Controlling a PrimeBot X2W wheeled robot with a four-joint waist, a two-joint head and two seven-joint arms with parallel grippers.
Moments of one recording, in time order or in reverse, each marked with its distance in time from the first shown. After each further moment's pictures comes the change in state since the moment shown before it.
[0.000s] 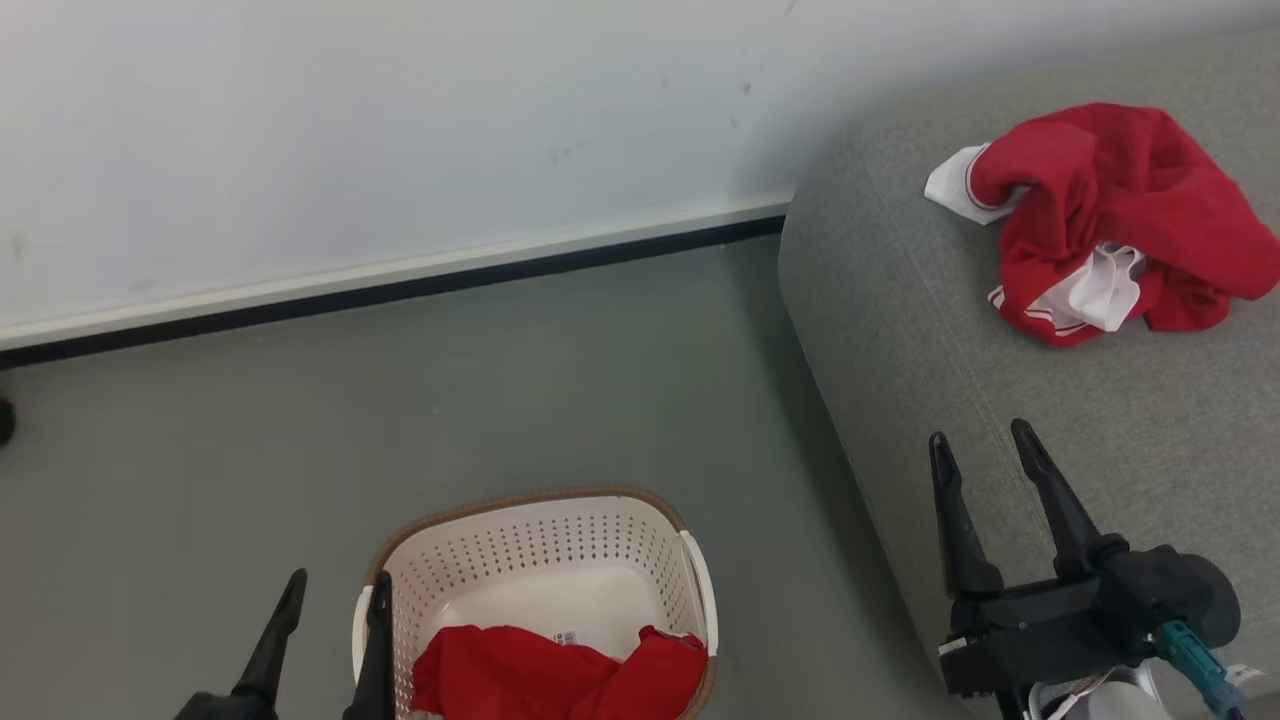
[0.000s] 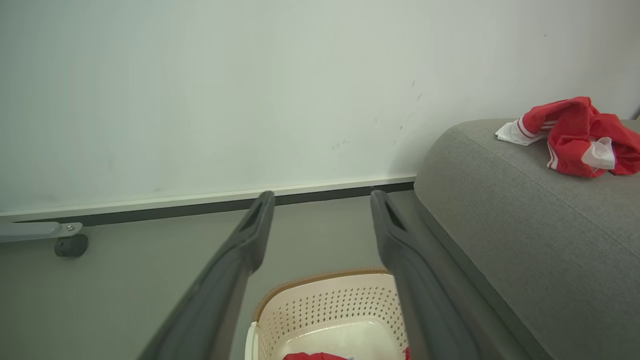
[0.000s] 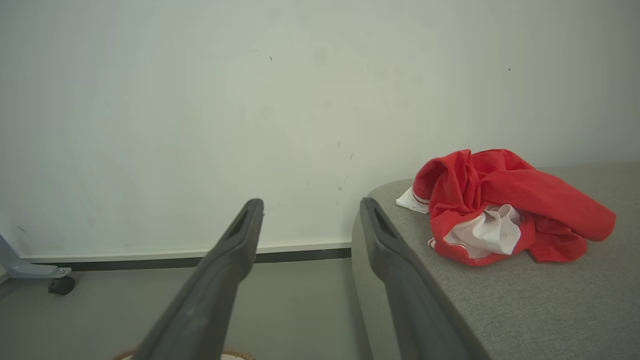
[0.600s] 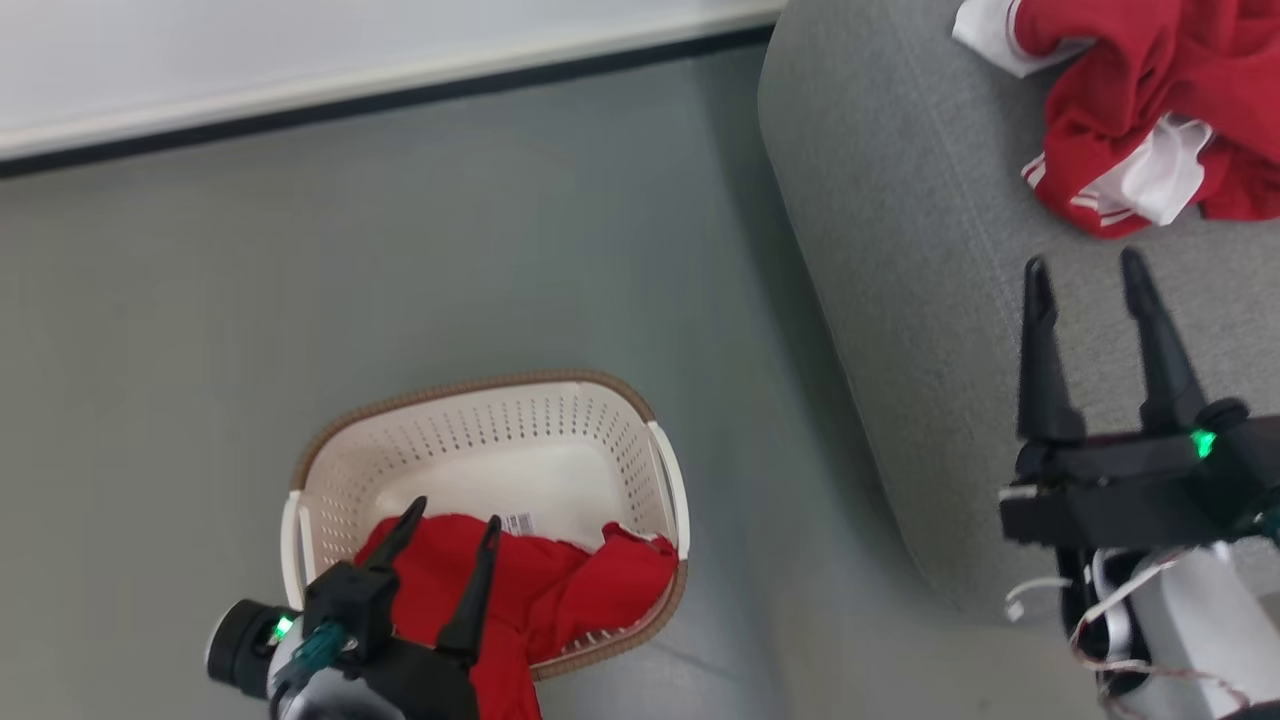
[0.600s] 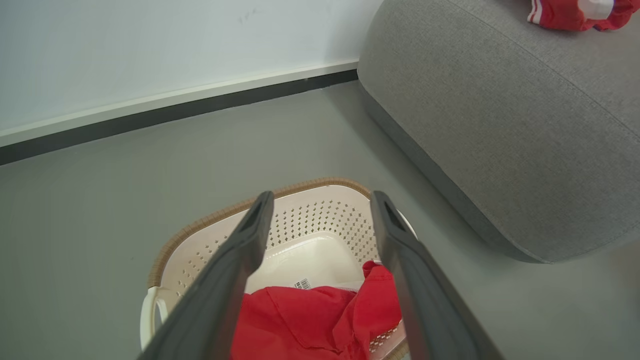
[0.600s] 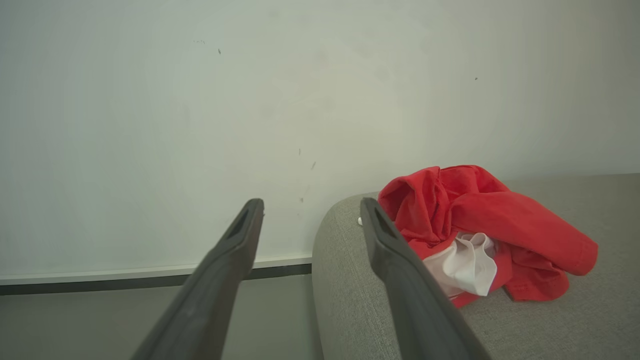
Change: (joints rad) left arm -0.294 -0.012 -0.161 0.265 0.063 -0.114 0.114; right arm -0.186 -0.003 -0.119 -0.056 -0.017 0.000 0.000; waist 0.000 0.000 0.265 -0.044
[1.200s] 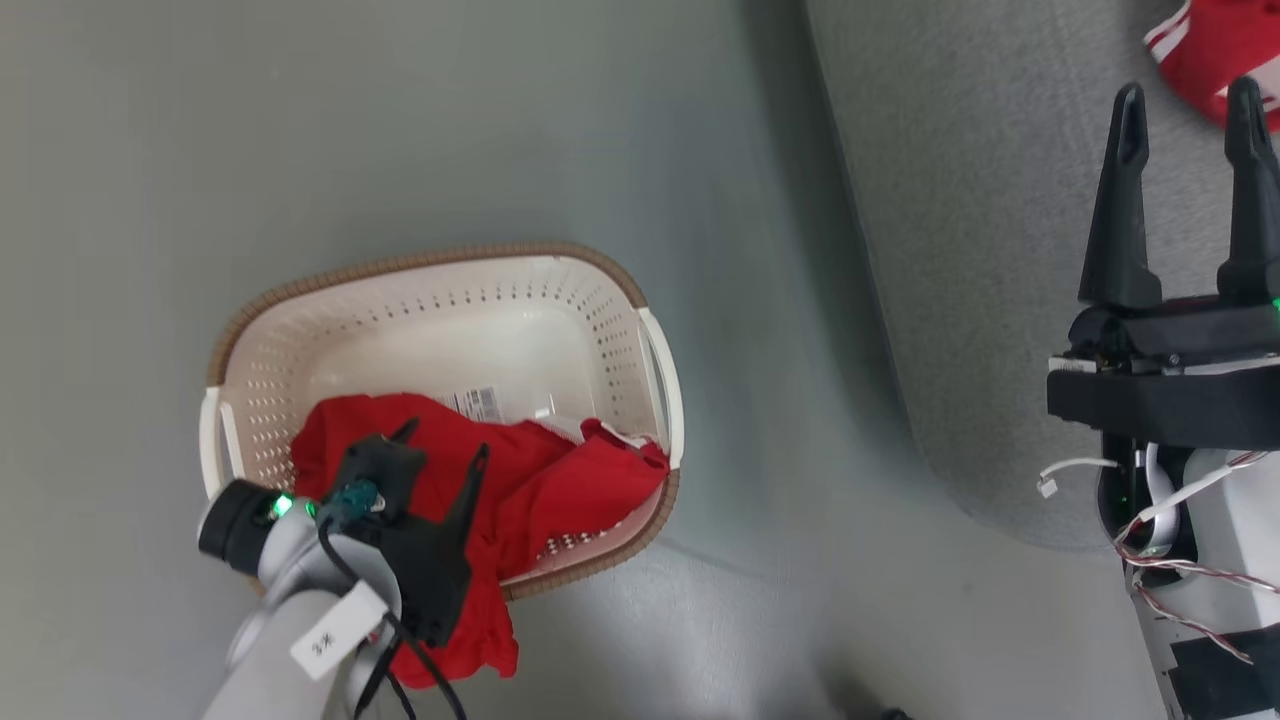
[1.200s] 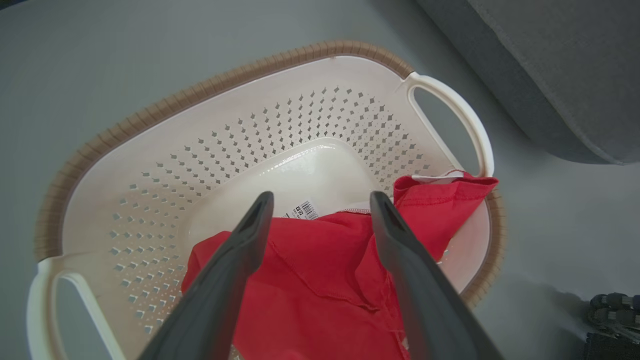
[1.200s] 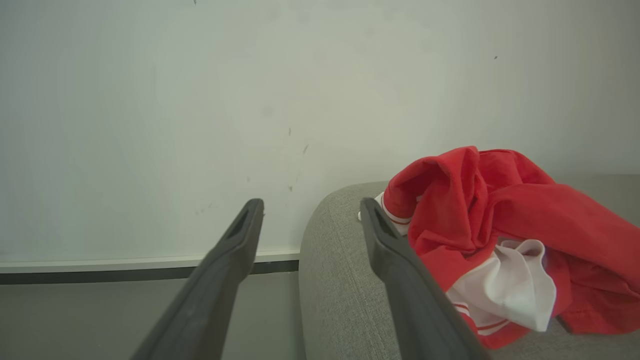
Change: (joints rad) left arm -0.279 0.007 -0.065 0.258 0.068 -0.039 0.132; right arm -0.178 -0.002 -0.051 -0.047 -0.008 0.000 0.000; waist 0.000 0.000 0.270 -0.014
